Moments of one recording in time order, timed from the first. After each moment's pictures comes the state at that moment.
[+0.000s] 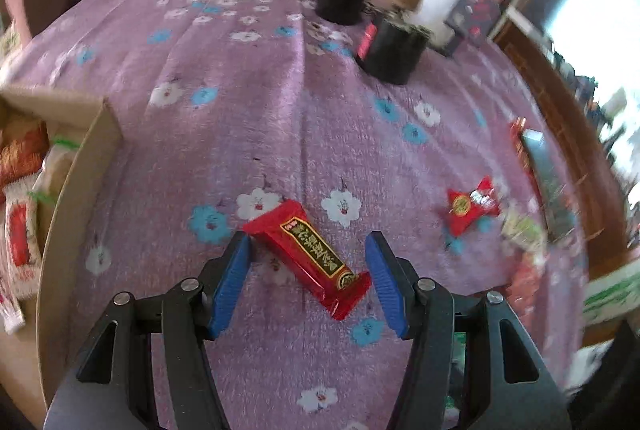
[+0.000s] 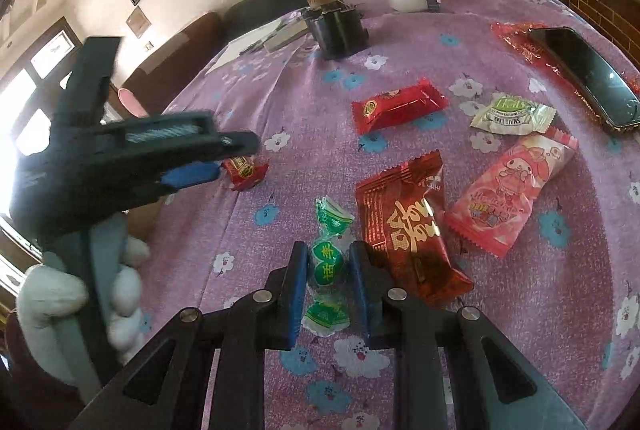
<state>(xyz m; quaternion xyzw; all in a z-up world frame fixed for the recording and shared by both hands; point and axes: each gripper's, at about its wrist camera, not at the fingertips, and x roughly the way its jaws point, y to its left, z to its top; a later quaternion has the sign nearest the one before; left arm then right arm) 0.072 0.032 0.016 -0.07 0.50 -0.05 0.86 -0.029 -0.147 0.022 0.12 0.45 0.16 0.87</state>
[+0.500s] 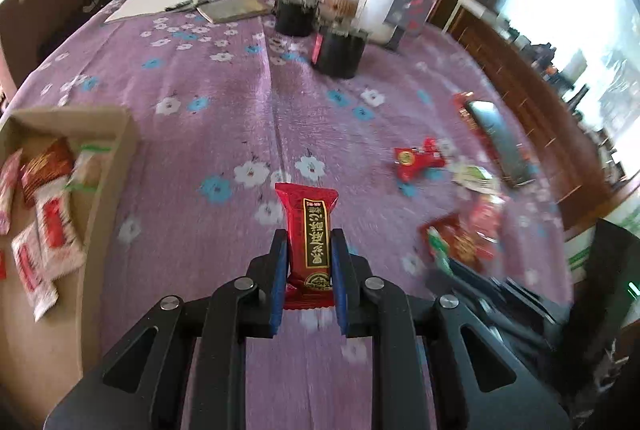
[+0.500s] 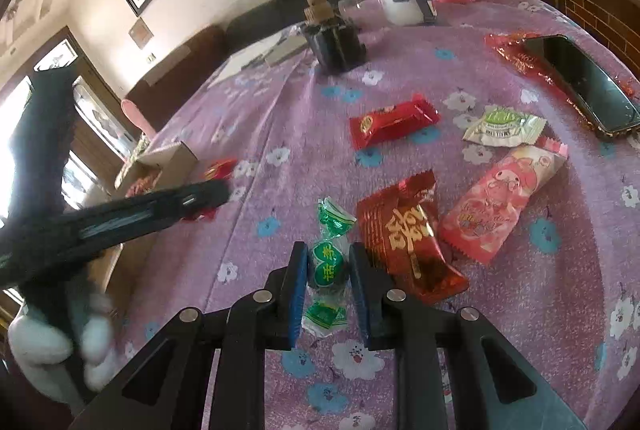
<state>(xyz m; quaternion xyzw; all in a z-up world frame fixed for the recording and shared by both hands) 0.007 0.051 0.055 -0.07 0.47 -0.12 0.87 -0.036 -0.151 0.028 0.13 0.43 0.16 0.88</state>
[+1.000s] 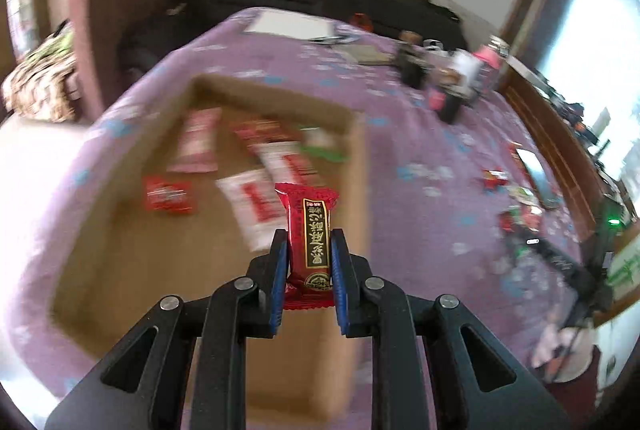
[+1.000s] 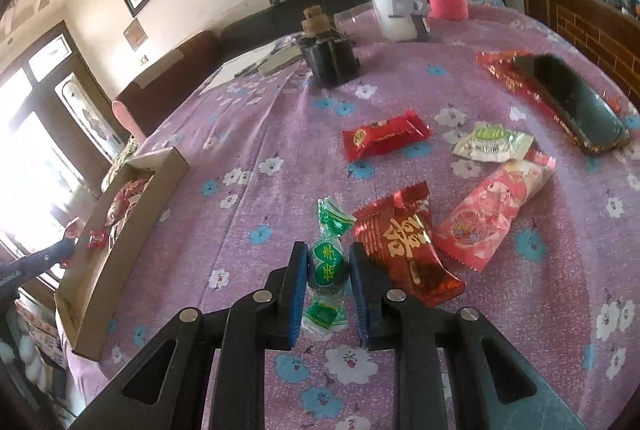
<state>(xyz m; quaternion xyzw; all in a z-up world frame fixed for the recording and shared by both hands) -0.078 0.226 0.074 -0.10 0.42 -0.01 0.90 -0.043 -0.141 0.037 0.10 0.40 0.13 0.90</state>
